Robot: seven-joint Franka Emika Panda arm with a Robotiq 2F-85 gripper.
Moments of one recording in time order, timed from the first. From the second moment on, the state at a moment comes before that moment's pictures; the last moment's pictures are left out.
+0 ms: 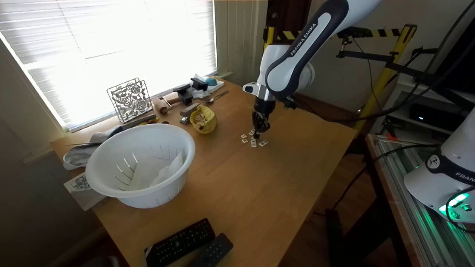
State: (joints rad) arm -0.55 0.55 0.24 -2.18 0.12 2.76 -0.99
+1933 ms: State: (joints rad) arm -0.49 0.55 0.20 -2.17 0.12 2.74 -1.32
